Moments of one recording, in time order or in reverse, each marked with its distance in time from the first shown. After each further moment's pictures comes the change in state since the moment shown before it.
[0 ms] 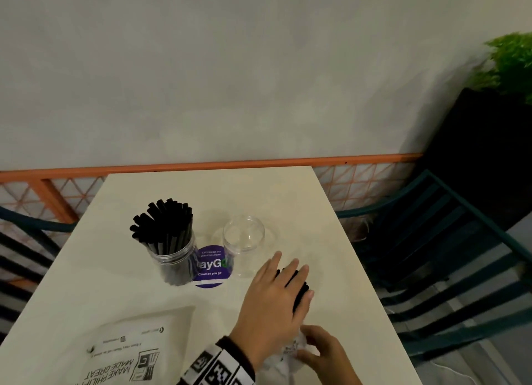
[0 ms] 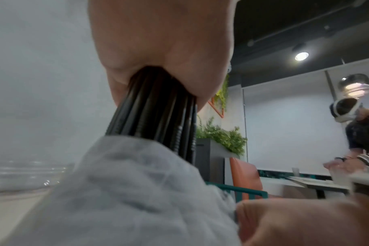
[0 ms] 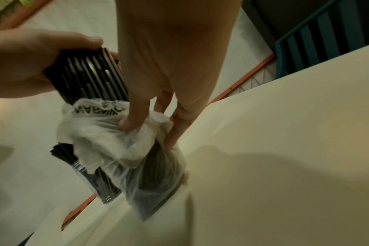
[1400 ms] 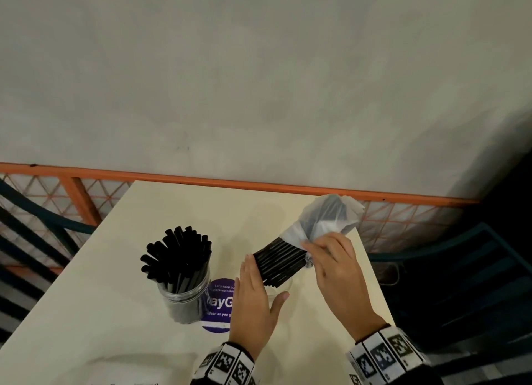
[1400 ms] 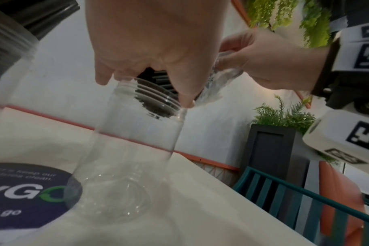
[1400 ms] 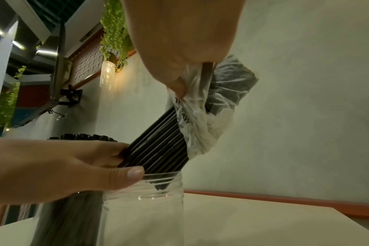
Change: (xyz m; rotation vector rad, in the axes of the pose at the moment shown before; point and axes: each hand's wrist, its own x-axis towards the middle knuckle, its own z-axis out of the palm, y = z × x) left_hand 0.072 -0.095 0.051 -0.355 0.242 -0.512; right_hand 0.143 -0.186 -0.018 -0.917 0.495 -1.156
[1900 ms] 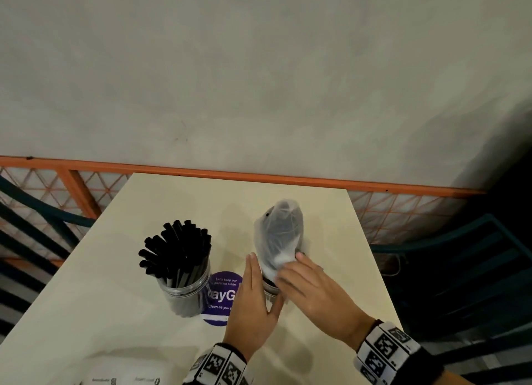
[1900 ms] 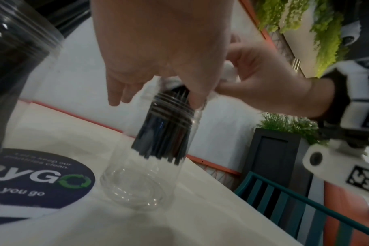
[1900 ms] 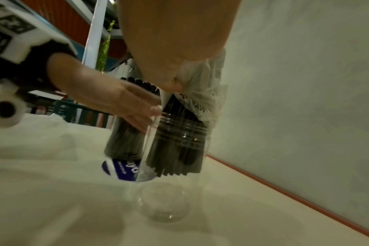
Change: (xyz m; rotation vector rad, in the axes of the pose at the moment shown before) left_hand -0.004 -0.012 0.000 -0.173 -0.125 0.006; right_hand -0.029 -0.007 0.022 -0.161 -0.240 -0.589
